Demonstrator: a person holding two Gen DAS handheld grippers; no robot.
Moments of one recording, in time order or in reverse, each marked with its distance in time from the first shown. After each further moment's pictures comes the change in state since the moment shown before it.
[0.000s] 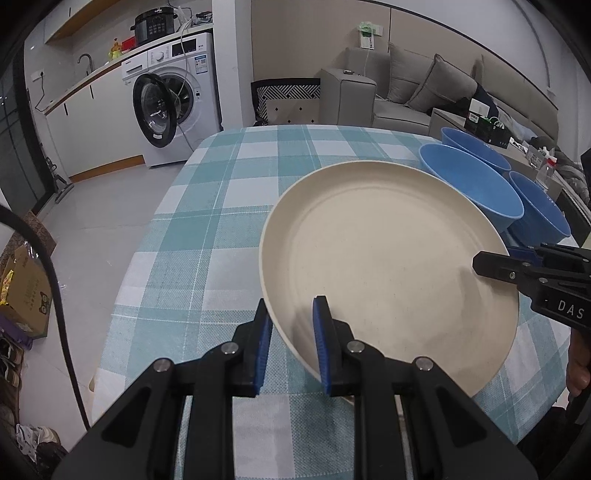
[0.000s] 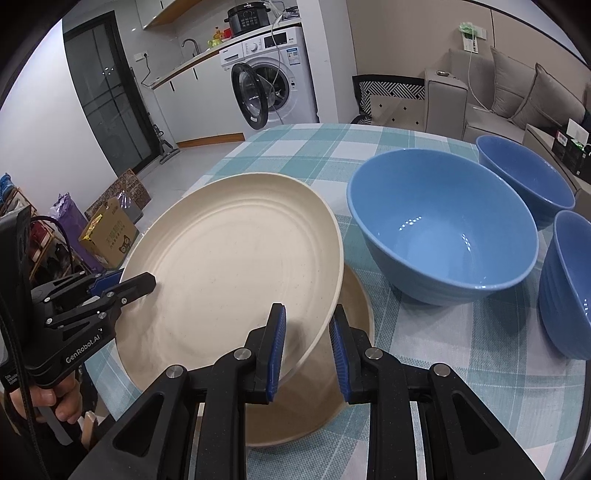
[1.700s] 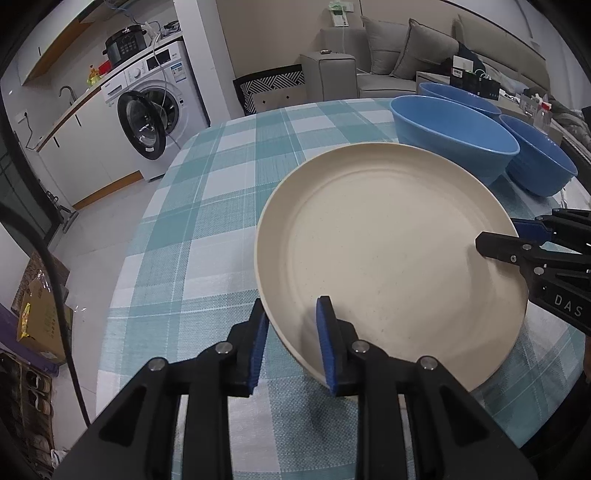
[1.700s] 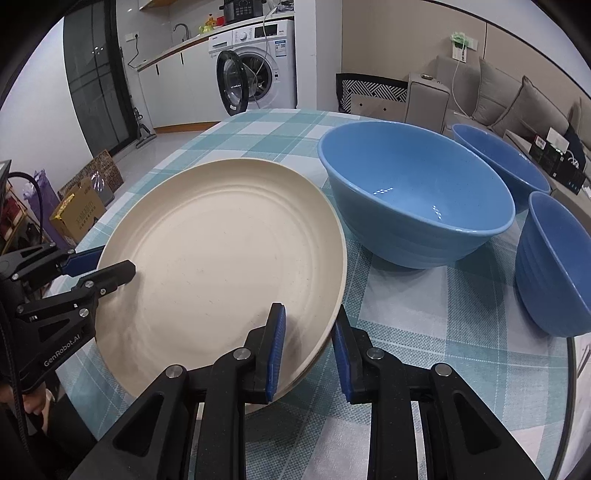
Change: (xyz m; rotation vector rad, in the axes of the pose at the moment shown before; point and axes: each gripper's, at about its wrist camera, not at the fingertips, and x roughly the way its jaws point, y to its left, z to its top) left arm 0.013 -0.036 -0.017 0.154 0.041 0.072; right arm 0.016 0.006 -0.031 -0.057 0.008 -0.146
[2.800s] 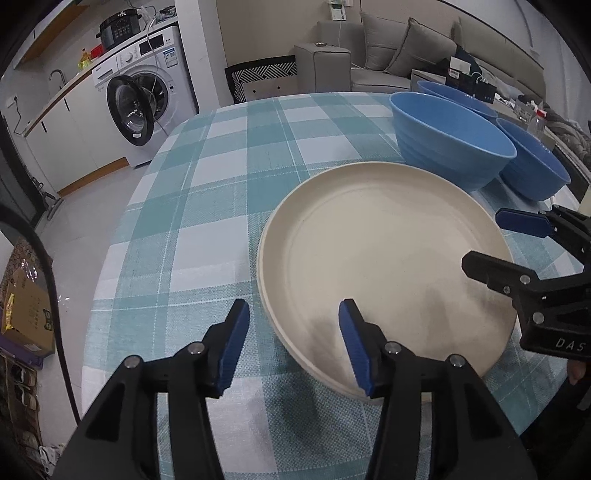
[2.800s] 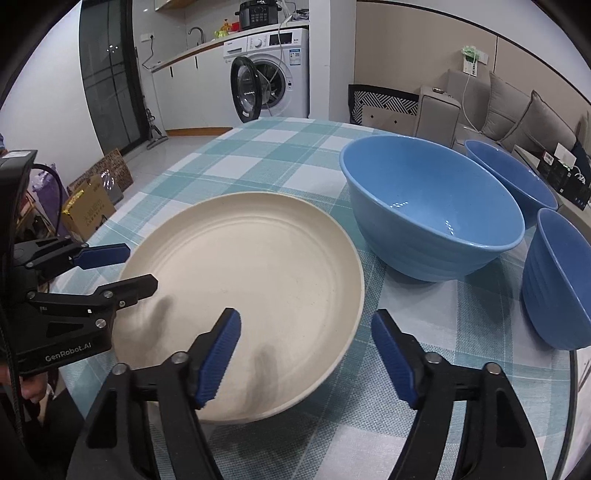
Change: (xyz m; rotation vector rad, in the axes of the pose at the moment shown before) left arm 0.005 0.012 0.000 -0.045 0.038 -0.098; right arm -0.006 0.005 -0.004 -0.035 -0.046 0.038
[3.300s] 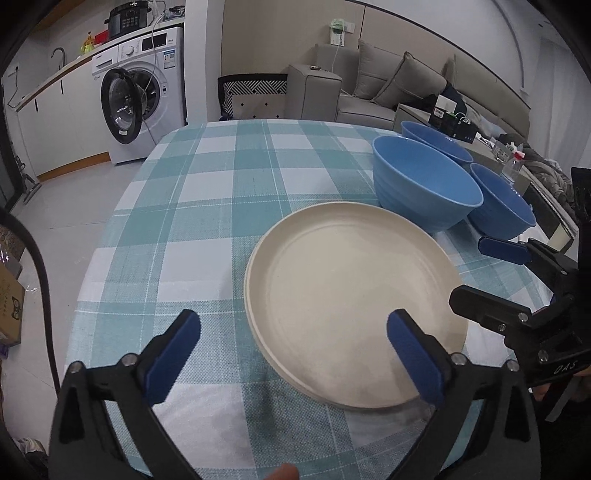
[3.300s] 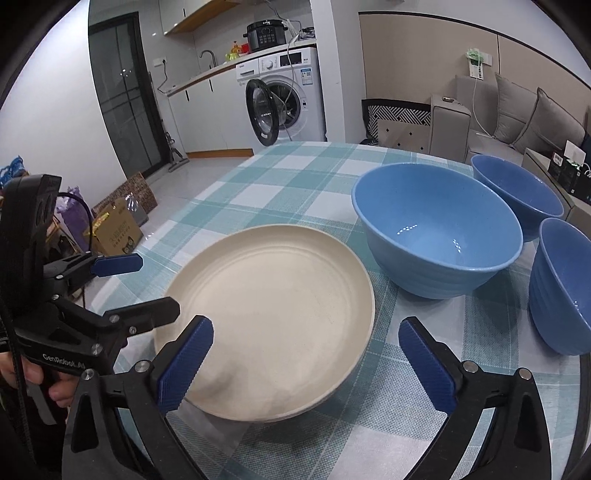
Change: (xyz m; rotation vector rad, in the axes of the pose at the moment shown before) left arm -0.027 0.010 0.008 -0.079 -0.082 -0.138; right arm -0.031 -0.004 0.008 0.040 -0.072 0.114
